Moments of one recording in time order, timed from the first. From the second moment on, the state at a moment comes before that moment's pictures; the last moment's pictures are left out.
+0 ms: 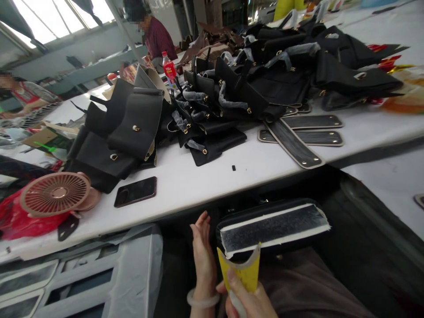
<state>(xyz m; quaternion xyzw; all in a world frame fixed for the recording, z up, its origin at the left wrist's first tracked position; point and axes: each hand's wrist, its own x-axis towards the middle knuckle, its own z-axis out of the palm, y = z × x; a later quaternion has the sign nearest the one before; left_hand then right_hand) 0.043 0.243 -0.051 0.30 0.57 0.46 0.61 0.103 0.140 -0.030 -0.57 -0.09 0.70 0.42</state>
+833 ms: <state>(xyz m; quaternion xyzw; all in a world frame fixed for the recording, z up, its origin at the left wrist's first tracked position) 0.063 0.250 -0.017 0.60 0.52 0.36 0.49 0.128 0.146 -0.025 -0.53 -0.12 0.76 0.36</state>
